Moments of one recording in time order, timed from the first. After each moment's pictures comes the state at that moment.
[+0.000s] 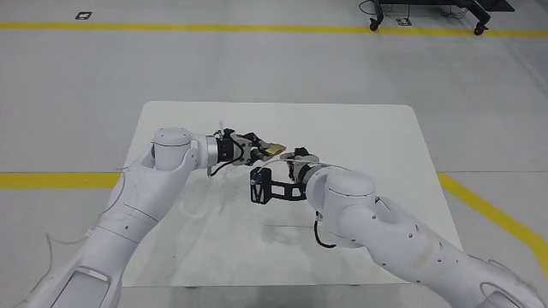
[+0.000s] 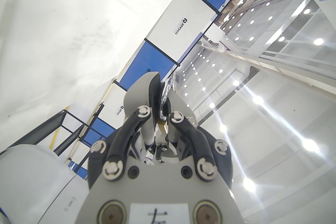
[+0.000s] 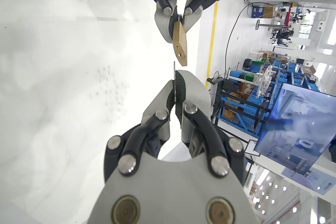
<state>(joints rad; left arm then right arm) 0.82 -1.16 -0.92 -1.20 -0.78 0.66 -0.80 -0.94 -1.14 0.68 -2.06 -1.59 -0.59 1.23</state>
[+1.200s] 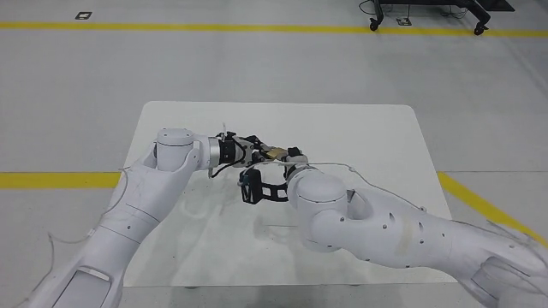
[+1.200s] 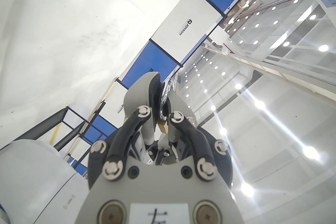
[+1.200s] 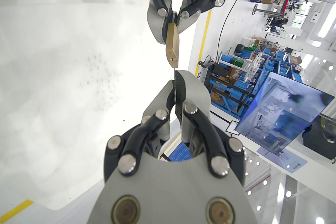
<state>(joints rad) 0.82 -1.17 -0.91 -1.20 -0.77 0.69 -0.80 -0.65 -1.13 0.36 -1.99 -1.47 -0.39 1.43</state>
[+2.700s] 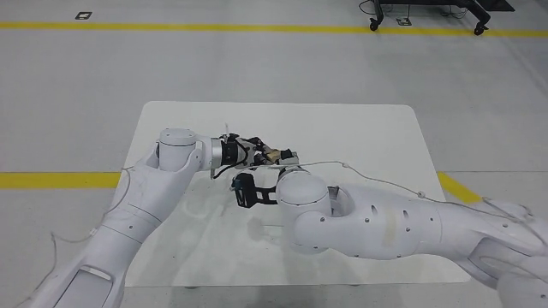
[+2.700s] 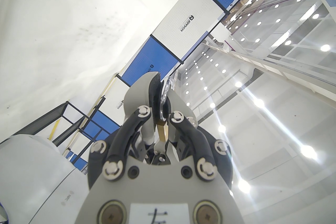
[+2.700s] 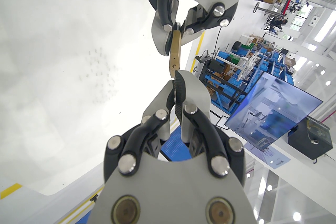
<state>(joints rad) 0.81 -1.18 -0.90 -1.20 -0.78 0.70 -0.82 -0.48 -1.17 0.19 -1.94 -1.36 -0.32 1.50</state>
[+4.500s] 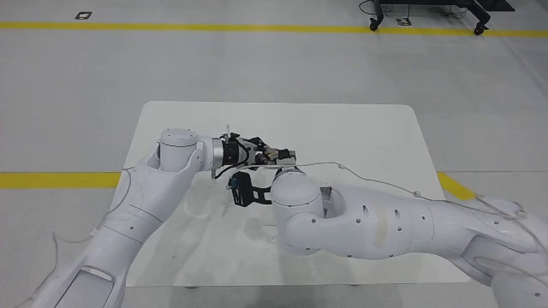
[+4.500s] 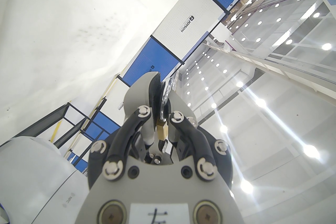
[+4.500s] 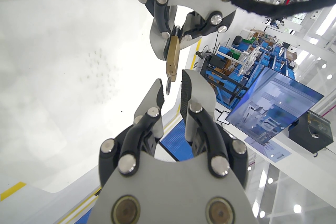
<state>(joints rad) 0.82 -1.18 -0.91 -1.20 -0.77 0.70 -0.81 -0.46 -1.20 0.17 -1.92 -1.36 -0.28 1.54</state>
